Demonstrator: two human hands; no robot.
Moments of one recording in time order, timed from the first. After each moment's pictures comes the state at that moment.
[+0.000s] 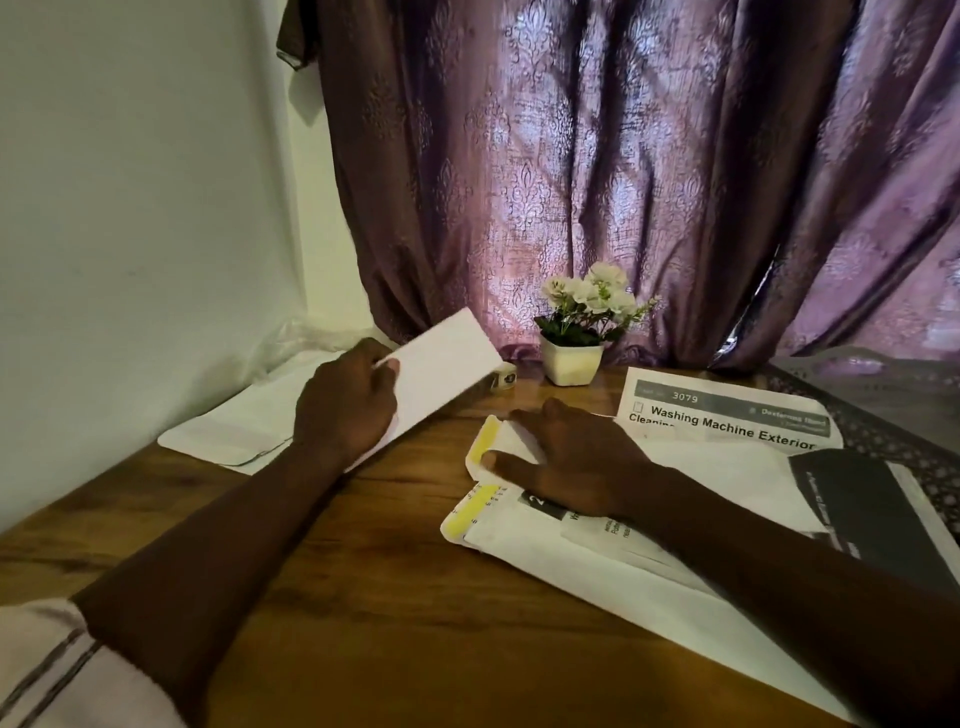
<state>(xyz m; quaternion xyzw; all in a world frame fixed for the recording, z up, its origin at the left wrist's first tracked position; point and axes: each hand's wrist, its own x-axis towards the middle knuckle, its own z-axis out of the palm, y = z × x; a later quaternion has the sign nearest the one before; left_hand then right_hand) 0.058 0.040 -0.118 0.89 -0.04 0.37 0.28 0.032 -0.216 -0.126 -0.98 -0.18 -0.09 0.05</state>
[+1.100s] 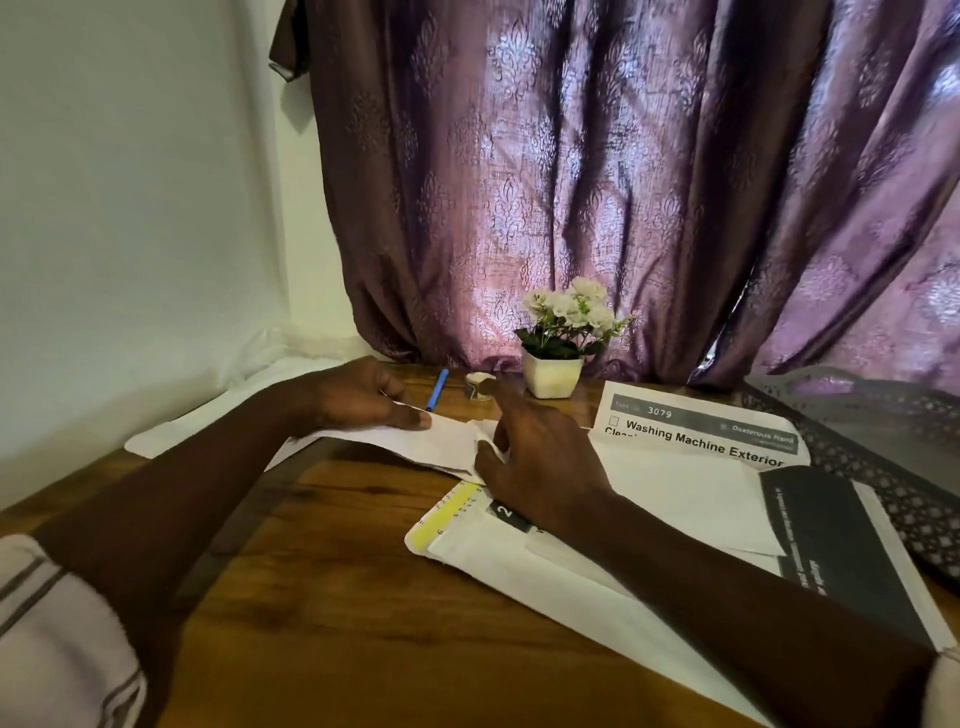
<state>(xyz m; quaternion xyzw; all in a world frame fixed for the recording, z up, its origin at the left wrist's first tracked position) 0.080 0.035 -0.079 0.94 -0.15 0.00 0.32 0.025 -0.200 -0.131 -0.91 -0.21 -0.31 0.17</state>
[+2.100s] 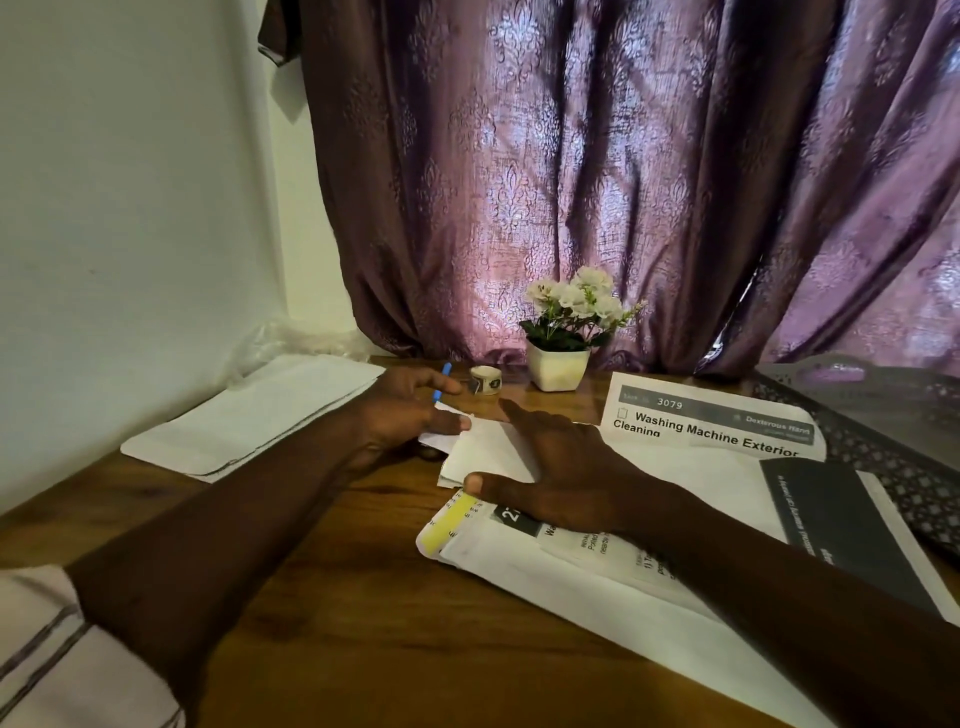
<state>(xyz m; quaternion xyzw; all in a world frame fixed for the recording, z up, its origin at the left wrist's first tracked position) 0.086 -0.007 -0.112 0.84 -0.09 0.03 0.54 0.036 -0.224 -0.132 -0.97 -0.19 -0.04 0.11</state>
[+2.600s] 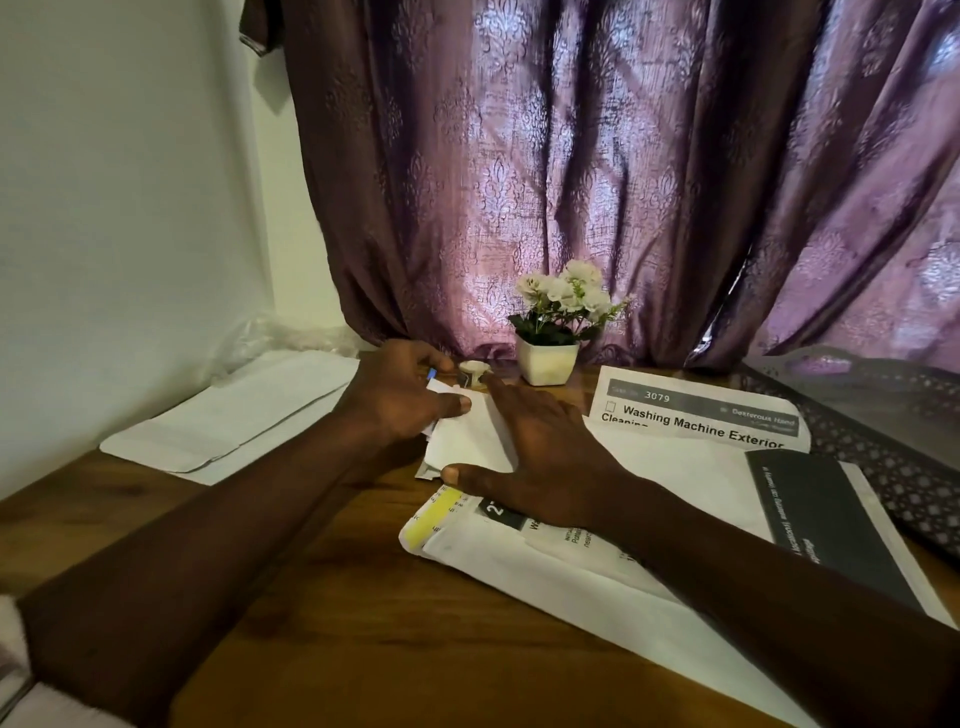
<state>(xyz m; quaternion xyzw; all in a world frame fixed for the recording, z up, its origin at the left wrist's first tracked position) 0.068 -0.025 -0.100 0.88 -0.11 0.20 0.41 0.033 -0.218 -0.135 -0.95 -0.23 -0.15 0.12</state>
